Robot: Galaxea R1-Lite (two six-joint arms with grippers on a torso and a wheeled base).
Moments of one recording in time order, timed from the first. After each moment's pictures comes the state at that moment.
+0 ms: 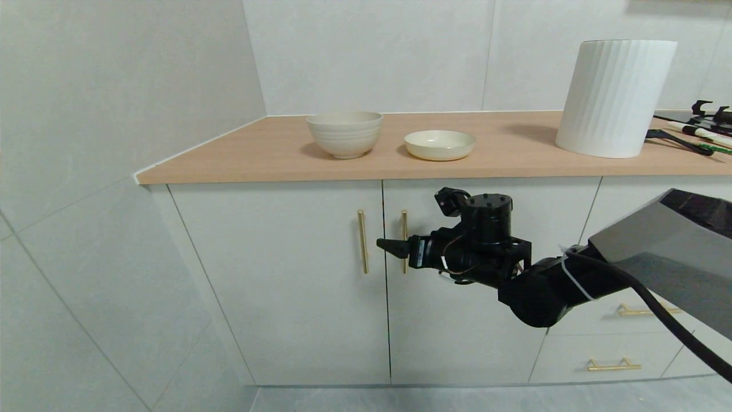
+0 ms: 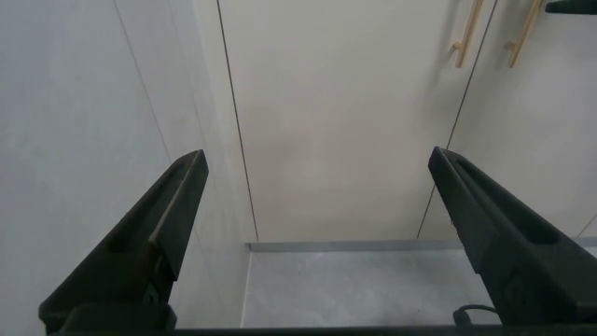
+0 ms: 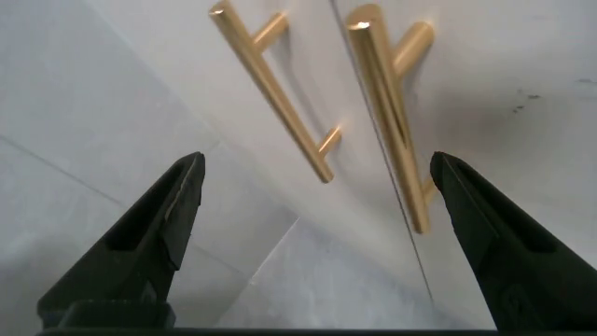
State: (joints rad) left arm 0.00 0.00 0.00 0.00 0.00 0.00; right arm 0.59 2.21 -1.20 -0.83 0.22 0.39
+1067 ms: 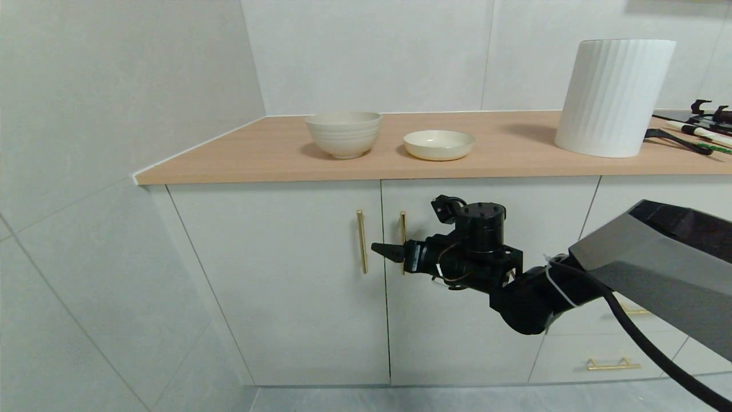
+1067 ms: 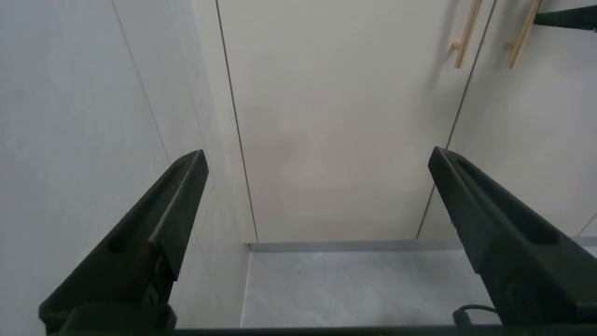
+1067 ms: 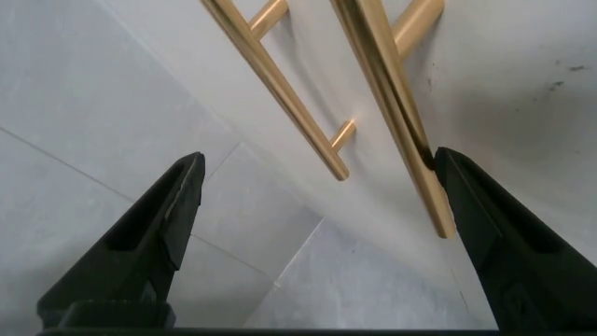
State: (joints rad) left arm 0.00 0.00 0.00 0.00 0.00 0.00; right arm 0.63 2.26 -1.21 -0.89 0.28 0.47
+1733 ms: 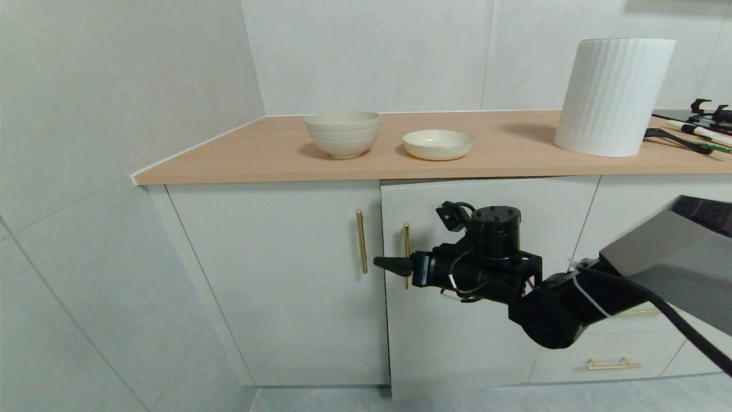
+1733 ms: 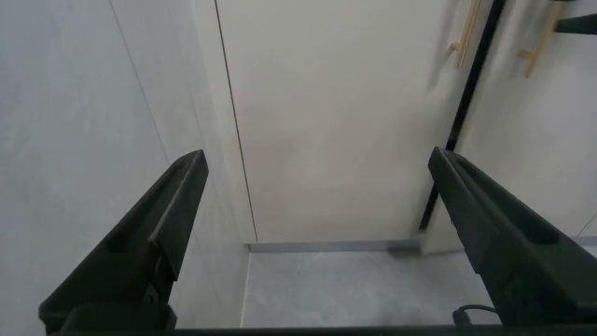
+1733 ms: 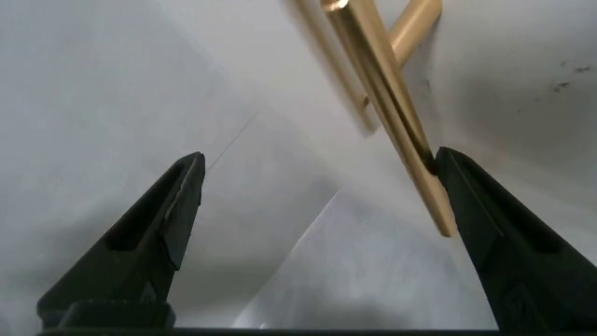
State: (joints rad) left arm 0.00 0.00 0.00 0.00 0.00 0.00; right arm 0.65 2.15 -1.06 -0.89 0.36 0.47
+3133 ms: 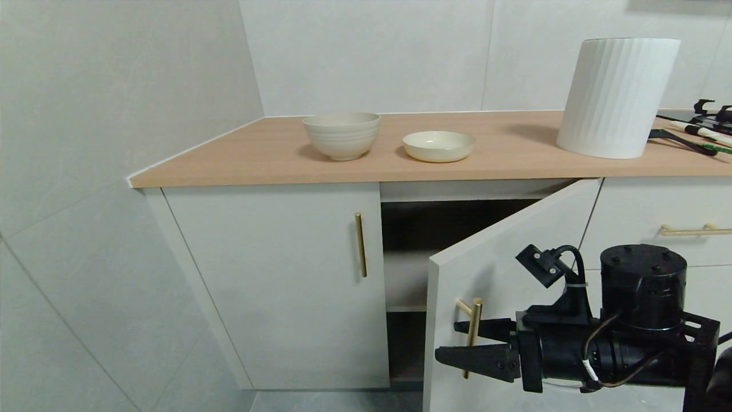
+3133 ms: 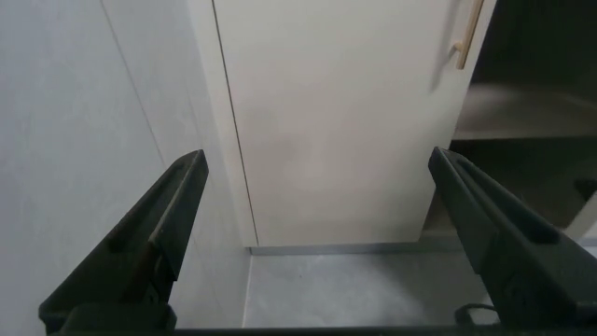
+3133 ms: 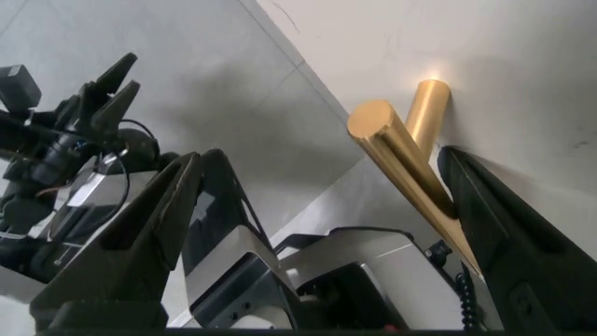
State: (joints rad) left arm 0.00 0.00 0.00 0.00 -0.01 0.01; right arm 0.66 1.71 -0.44 -0.96 0.64 0.46
